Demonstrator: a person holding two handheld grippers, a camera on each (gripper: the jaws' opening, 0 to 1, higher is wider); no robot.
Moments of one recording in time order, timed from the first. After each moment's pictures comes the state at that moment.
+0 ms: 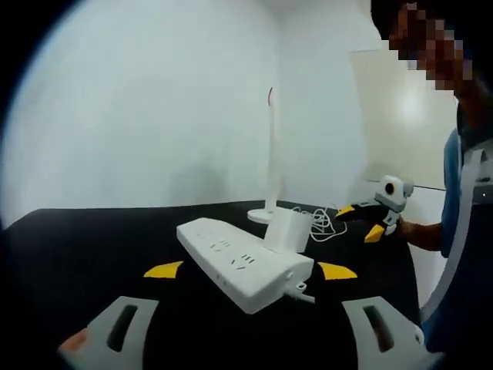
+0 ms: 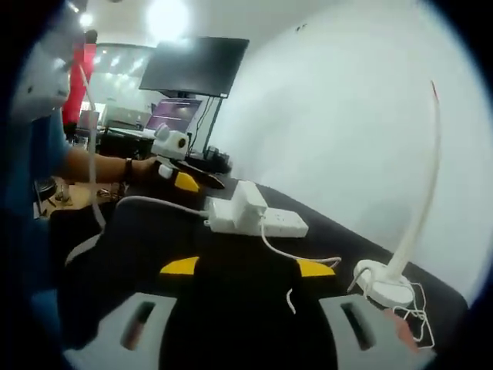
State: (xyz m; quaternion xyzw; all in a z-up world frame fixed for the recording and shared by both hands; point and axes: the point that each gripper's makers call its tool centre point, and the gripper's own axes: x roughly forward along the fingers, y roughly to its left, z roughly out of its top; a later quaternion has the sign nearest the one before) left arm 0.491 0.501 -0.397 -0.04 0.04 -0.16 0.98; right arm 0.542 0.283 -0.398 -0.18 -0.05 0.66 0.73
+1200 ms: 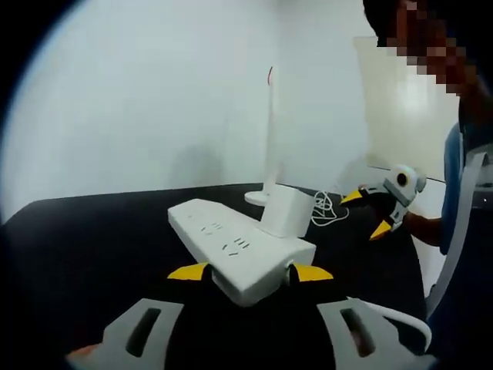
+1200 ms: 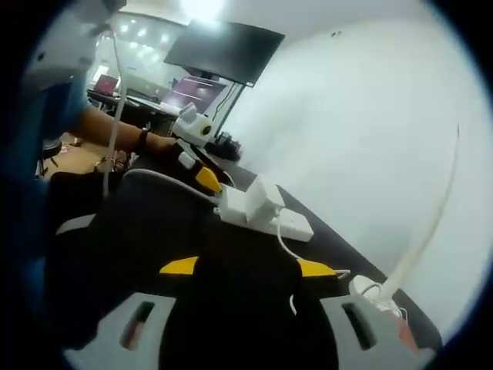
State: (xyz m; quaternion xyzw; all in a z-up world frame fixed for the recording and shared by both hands) left arm 0.501 0.489 -0.417 -0.03 0.09 -0.17 0.98; right arm 0.529 0.290 -0.406 -0.26 -0.09 0.65 0.70
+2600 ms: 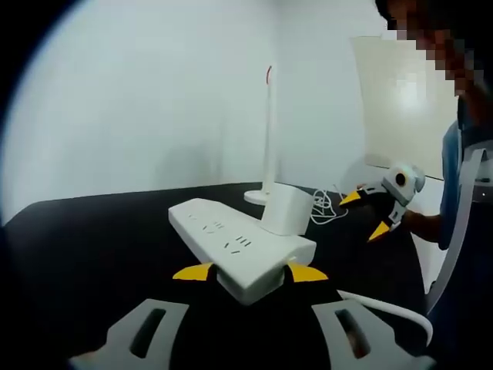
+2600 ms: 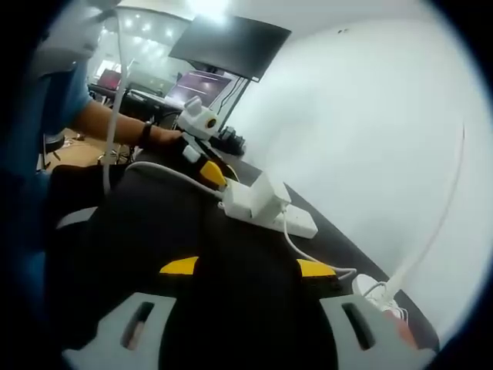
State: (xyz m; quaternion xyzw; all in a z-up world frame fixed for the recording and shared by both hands) left arm 0.497 0.490 -0.416 -0.02 0.09 -0.17 0.98; right arm 0.528 0.291 -0.414 -0.28 -0.08 0.66 0.70
